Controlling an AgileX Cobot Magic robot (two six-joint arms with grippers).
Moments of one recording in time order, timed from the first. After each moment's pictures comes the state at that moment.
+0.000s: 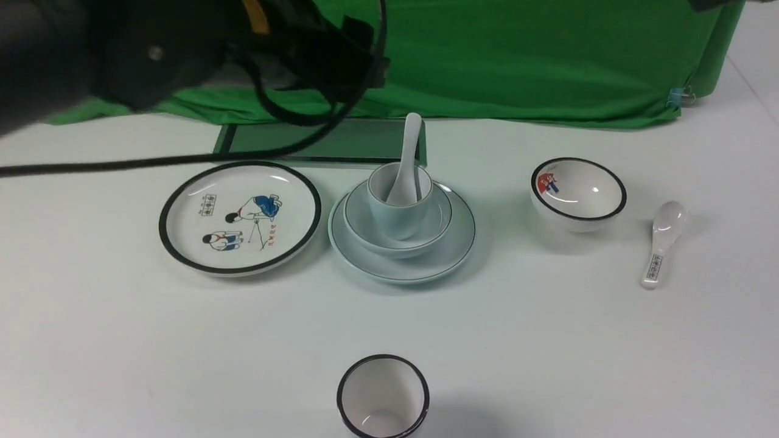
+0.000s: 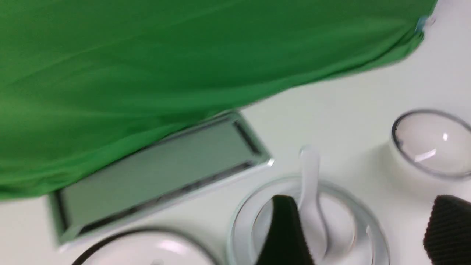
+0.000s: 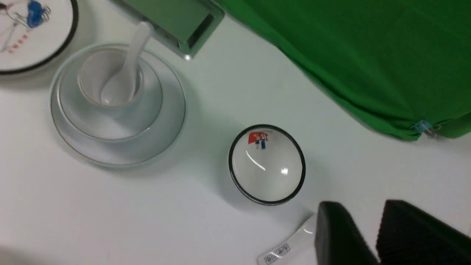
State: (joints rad) right arm 0.35 1.49 -1.93 0.03 1.21 -0.34; left arm -0.45 1.42 -1.35 0.14 0.49 -0.10
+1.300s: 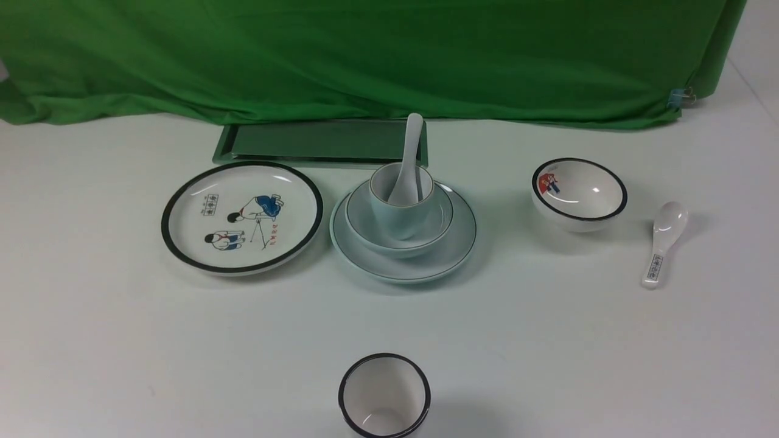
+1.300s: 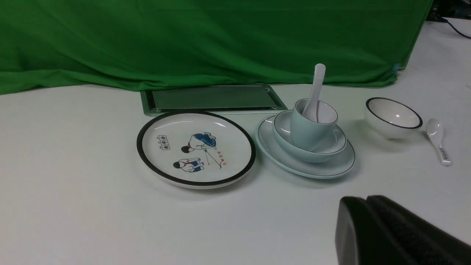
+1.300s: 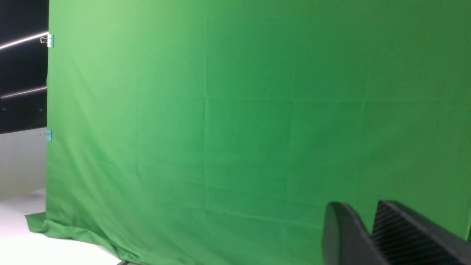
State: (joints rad) right arm 0.35 0.43 -0.72 0.34 0.06 -0.37; left arm -0.45 0.06 -0.60 0.16 0.82 -0.28
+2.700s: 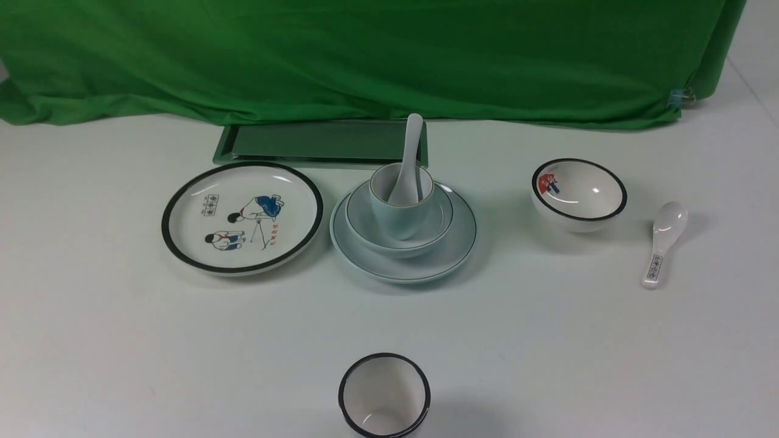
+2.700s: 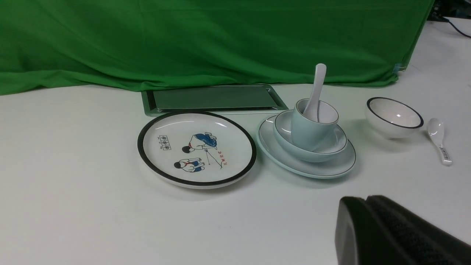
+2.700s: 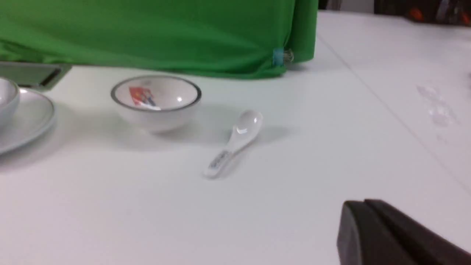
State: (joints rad) right arm -0.06 0.00 0.01 -0.06 0.15 0.05; left arm -0.45 0.06 -0.60 0.17 0.82 -0.28
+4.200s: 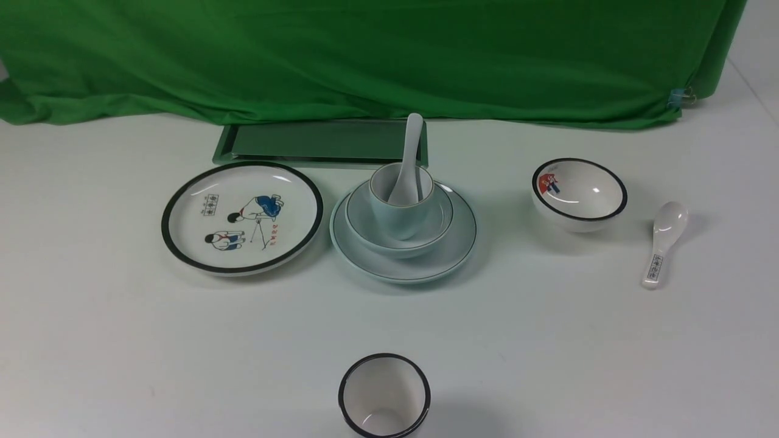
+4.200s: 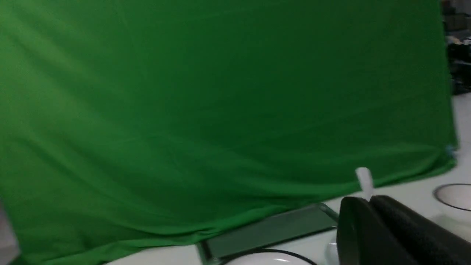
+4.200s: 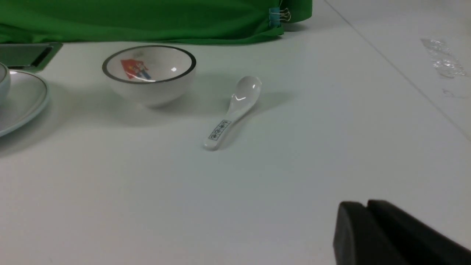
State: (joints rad) right arm -0.06 0.00 0.01 -0.06 0.22 0.11; left arm -0.18 0.06 -0.24 -0.07 0.05 0.22
